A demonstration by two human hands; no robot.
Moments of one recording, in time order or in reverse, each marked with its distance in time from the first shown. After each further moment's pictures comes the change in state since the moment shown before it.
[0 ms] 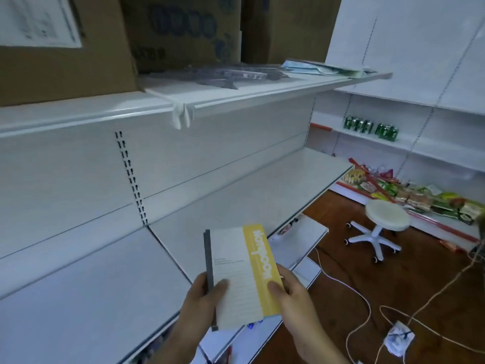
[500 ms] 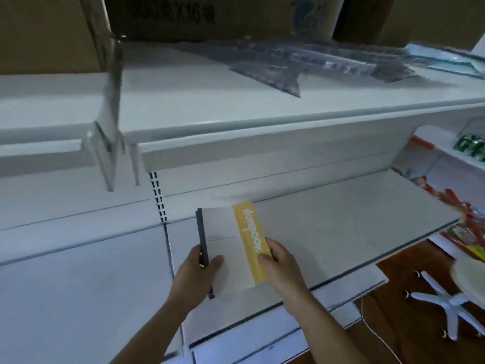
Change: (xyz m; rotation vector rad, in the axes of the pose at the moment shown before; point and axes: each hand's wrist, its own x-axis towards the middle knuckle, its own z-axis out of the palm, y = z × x) left_hand 0.147 0.035 -0.003 0.351 0.369 0.042; right_hand 0.207 -0.059 0.048 -0.329 -0.332 -0.103
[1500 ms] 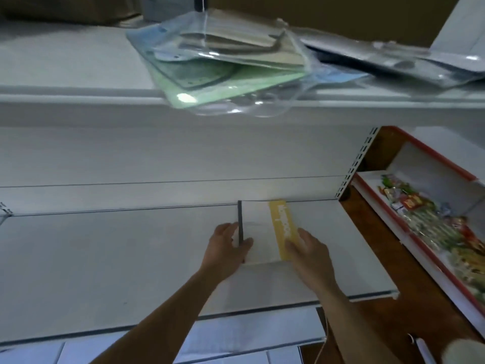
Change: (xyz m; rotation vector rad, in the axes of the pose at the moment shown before) left_hand 0.118 0.208 0.431 0.206 0.120 0.003; right_hand 0.241 0.089 -0.445 -0.446 -0.039 -0.217
